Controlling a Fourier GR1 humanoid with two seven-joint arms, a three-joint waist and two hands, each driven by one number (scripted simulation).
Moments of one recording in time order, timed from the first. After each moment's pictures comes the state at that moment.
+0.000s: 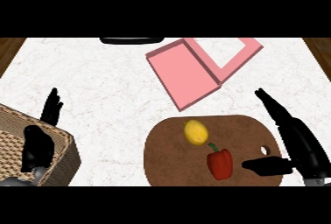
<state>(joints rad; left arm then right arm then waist) -0.07 0.61 -0.40 -1.60 0.25 0.65 0.10 -0.08 -0.68 0.42 -1.87 0.31 -0.22 0.41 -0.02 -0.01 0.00</state>
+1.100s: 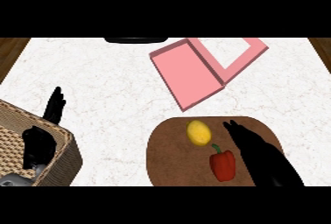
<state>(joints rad) -0.10 0.64 -0.43 -1.54 0.36 0.62 -0.01 -0.20 -0.60 0.66 -2.08 0.36 0.17 1.07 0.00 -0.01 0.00</state>
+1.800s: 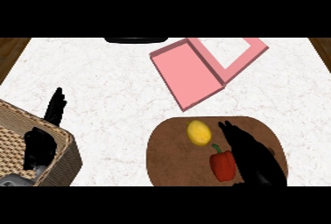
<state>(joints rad) -0.10 0.65 -0.46 -1.54 0.36 0.63 -0.03 -0.18 -0.50 0.67 -1.96 0.46 0.18 1.04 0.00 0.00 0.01</state>
